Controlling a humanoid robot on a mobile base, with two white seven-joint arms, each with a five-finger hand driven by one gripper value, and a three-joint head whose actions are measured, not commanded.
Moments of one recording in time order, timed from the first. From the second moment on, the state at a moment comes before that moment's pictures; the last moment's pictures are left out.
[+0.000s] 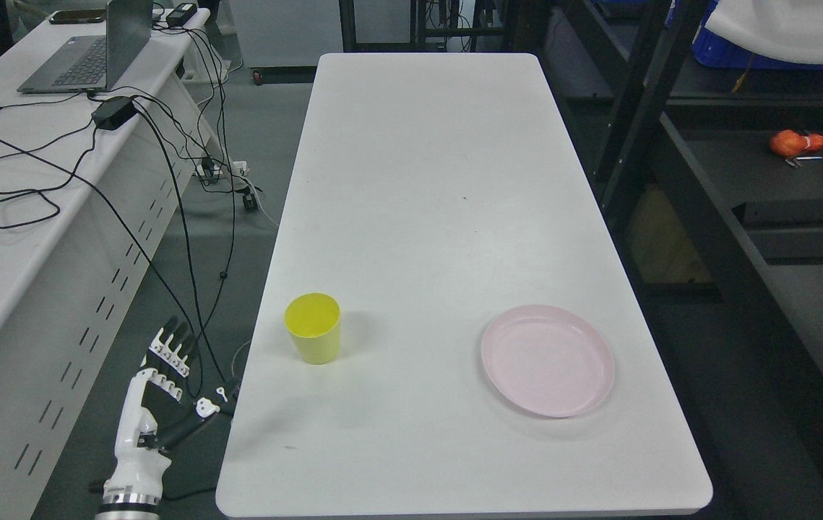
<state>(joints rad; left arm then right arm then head) 0.10 0.00 0.20 -1.69 0.26 -0.17 -0.14 0.00 0.00 0.00 -0.24 0.00 0.09 -0.12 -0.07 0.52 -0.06</state>
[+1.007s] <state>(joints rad) -0.05 0.00 0.18 -1.60 0.32 -0.07 -0.21 0.00 0.00 0.00 -0.24 0.00 0.09 -0.12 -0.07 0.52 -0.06</state>
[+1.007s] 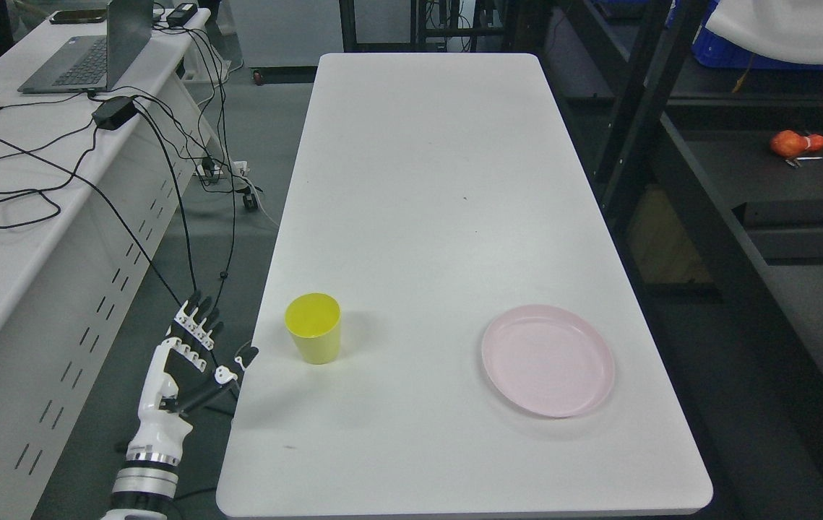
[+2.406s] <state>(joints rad) -0.25 0.00 0.09 -1.42 0.34 0.13 -0.27 0.00 0.00 0.00 -0.24 0.00 0.09 -0.12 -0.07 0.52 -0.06</state>
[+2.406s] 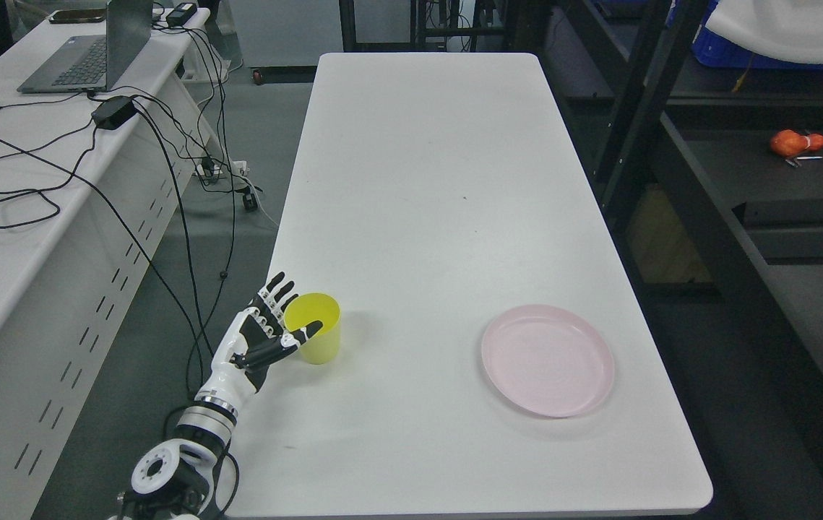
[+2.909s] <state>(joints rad) -0.27 0.00 0.04 -1.40 0.26 0.06 -0.27 0.00 0.00 0.00 -0.24 0.00 0.09 -0.12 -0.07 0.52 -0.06</state>
